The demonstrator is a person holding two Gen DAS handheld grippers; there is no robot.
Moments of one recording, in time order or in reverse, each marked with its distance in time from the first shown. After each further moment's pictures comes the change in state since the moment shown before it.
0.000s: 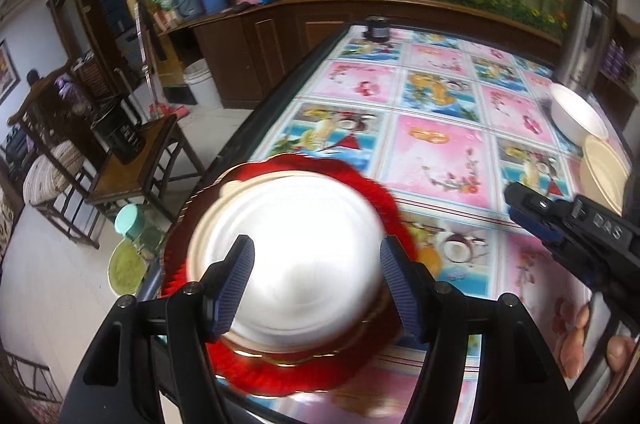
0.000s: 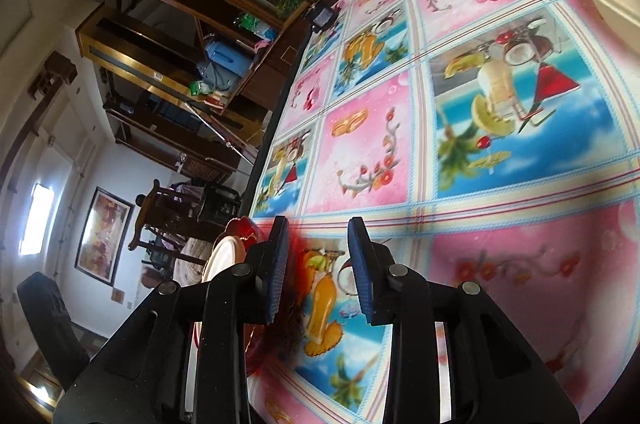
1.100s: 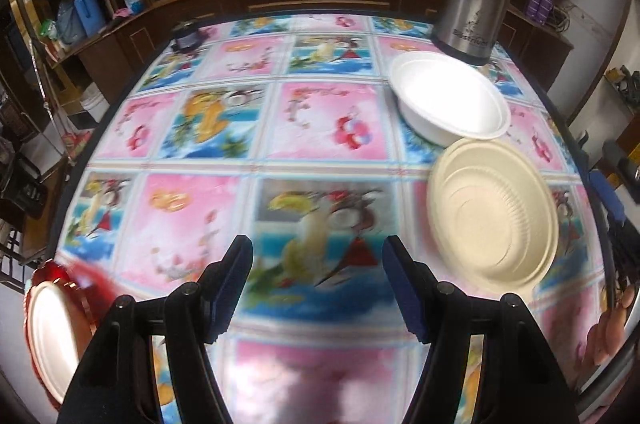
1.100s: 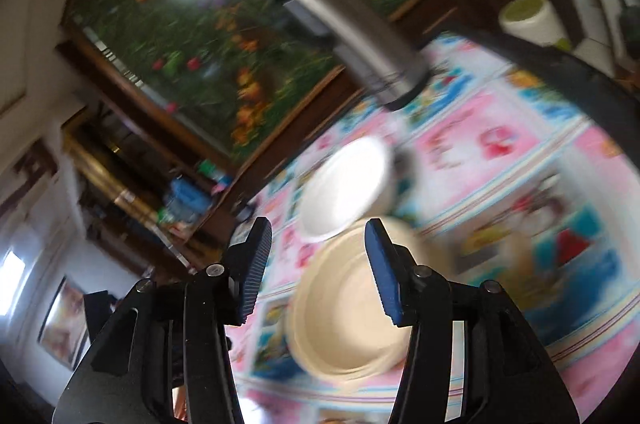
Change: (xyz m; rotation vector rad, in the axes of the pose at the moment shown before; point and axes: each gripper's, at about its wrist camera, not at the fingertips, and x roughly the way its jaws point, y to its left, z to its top) left arm 0.037 -0.232 0.077 0.182 0.108 -0.253; right arm -0.238 -0.141 0.129 0.042 -0.470 -0.147
